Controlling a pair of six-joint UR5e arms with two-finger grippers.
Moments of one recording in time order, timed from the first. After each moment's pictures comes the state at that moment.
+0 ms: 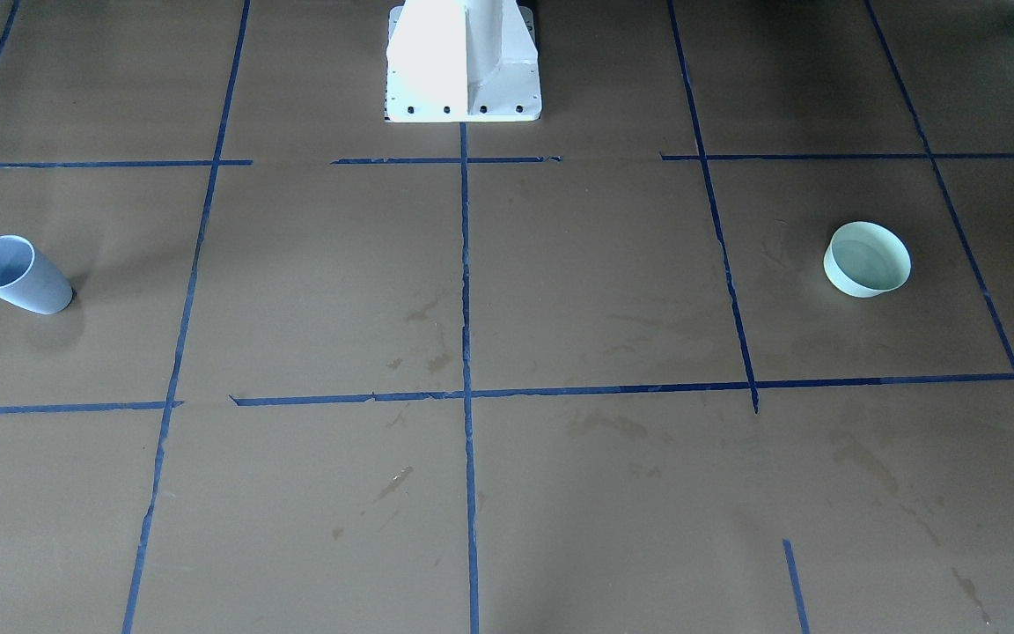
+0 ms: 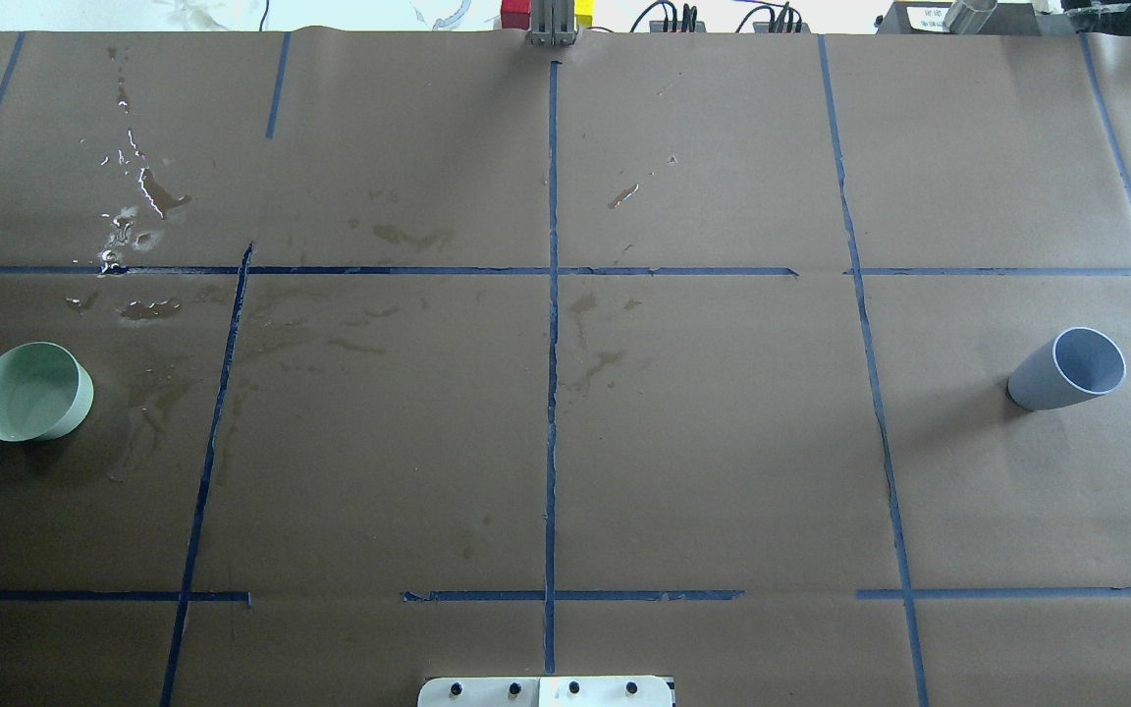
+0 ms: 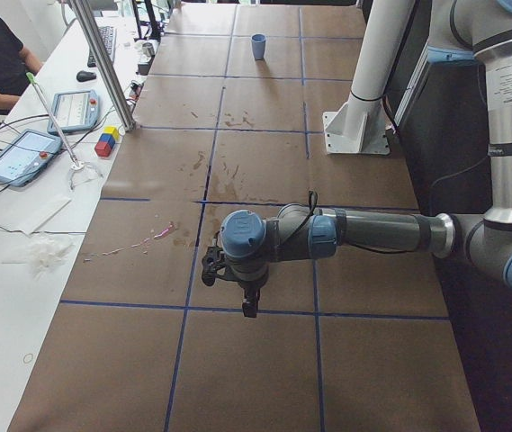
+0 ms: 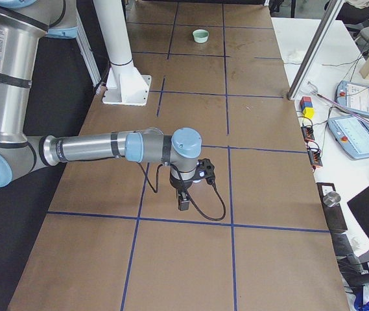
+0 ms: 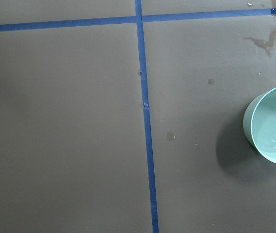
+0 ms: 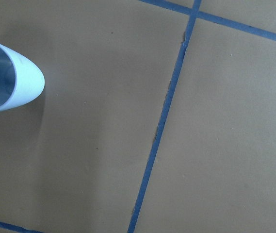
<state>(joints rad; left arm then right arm) -1.60 -1.38 -1.80 -1.41 -2.41 0.17 1.52 -1.82 1.96 -1.74 2.29 -0.24</state>
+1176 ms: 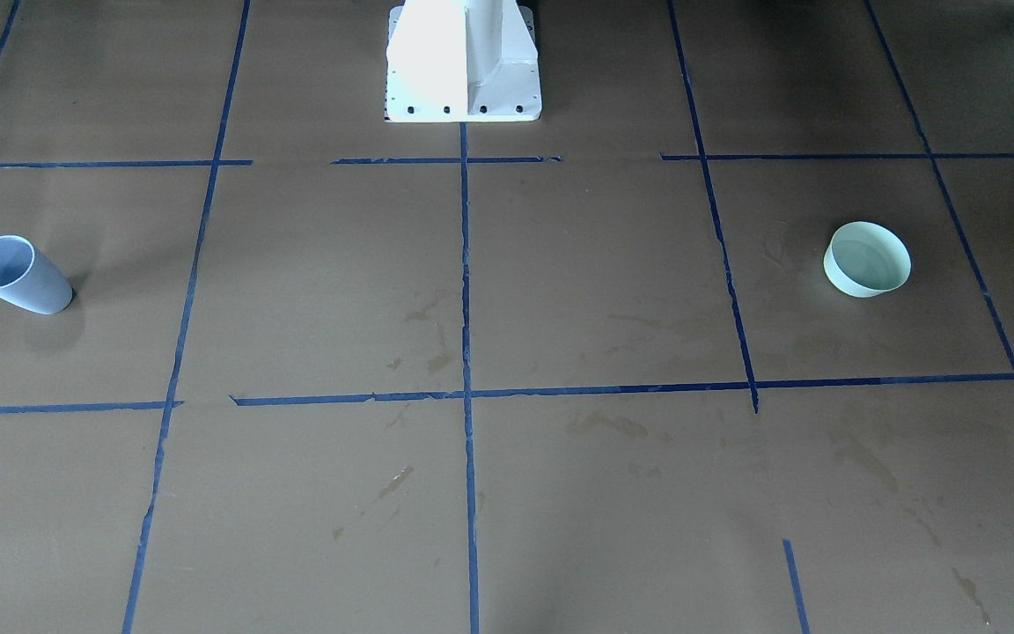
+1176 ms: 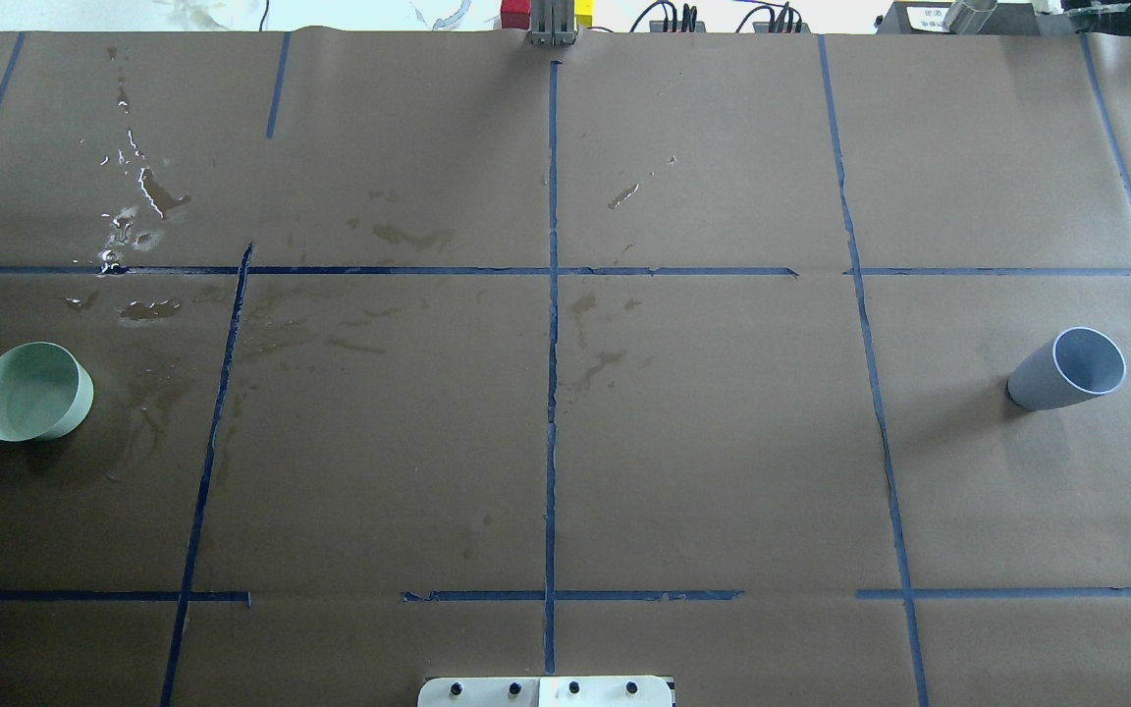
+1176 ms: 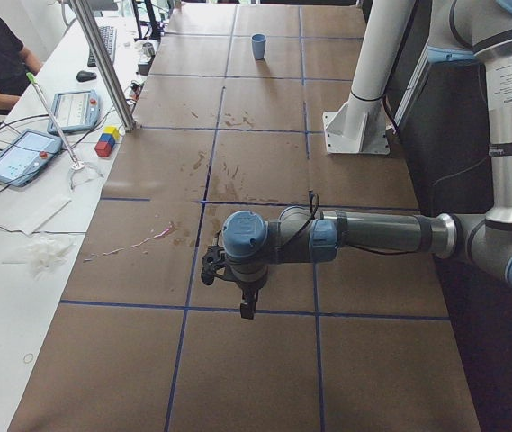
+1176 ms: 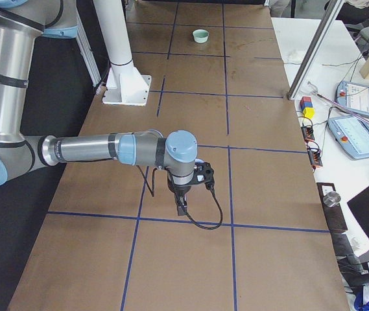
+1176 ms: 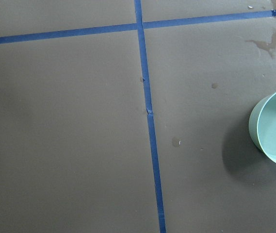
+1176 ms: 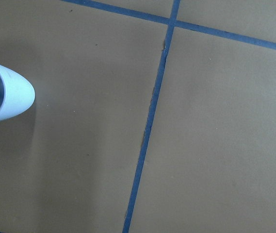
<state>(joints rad) -1.59 -1.36 -1.81 -1.47 -2.40 0.18 1.57 -1.82 1.94 -1.73 2.30 -0.23</state>
